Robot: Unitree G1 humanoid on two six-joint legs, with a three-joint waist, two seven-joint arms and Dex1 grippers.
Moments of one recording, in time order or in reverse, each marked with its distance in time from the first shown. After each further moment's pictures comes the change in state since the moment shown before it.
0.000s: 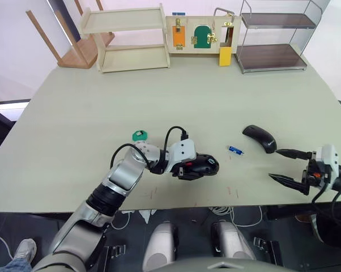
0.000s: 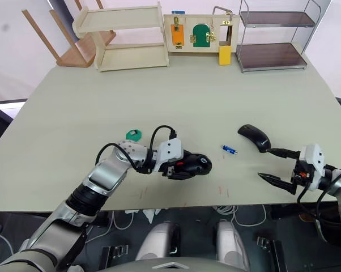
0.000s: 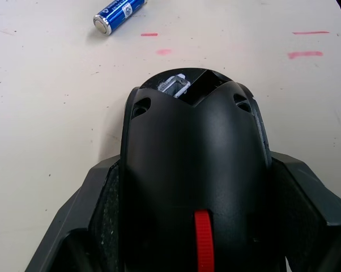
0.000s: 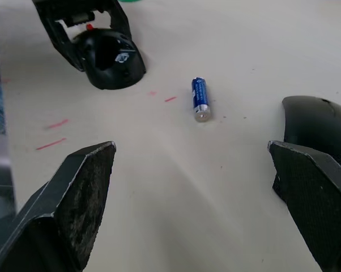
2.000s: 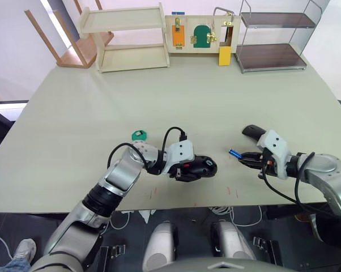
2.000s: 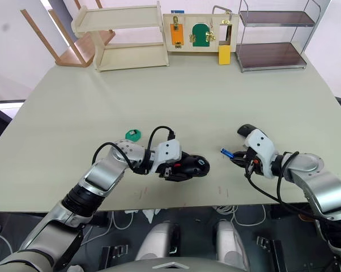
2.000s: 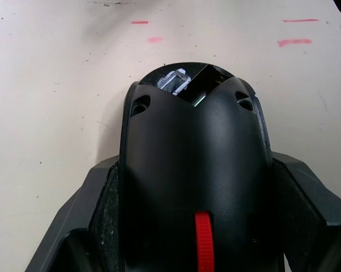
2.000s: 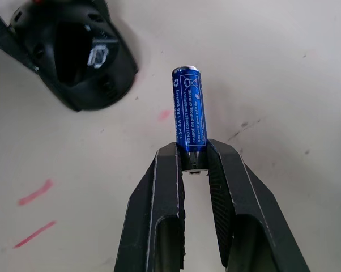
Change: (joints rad) left arm 0.004 0.030 -0.002 -0.040 0.004 0.047 -0.026; right arm -0.150 -0.037 0.244 -0.606 -0.063 0.895 -0.431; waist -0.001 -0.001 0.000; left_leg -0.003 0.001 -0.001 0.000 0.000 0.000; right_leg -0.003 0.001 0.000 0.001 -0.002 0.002
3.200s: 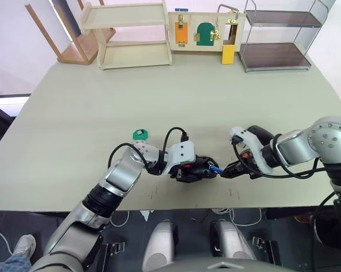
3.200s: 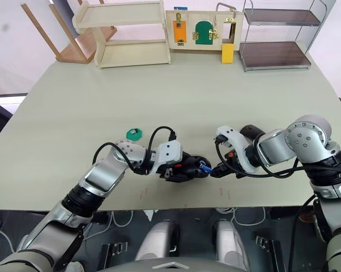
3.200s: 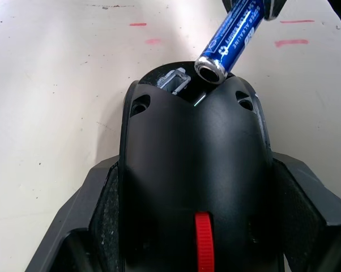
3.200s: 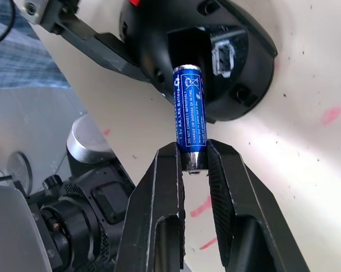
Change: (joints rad) left arm 0.001 -0.001 -0.005 -0.015 0.003 -0.016 -0.010; right arm -0.563 0.042 0.213 0.335 1.027 0.747 -0.700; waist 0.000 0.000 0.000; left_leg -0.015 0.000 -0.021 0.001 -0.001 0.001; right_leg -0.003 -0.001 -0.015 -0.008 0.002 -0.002
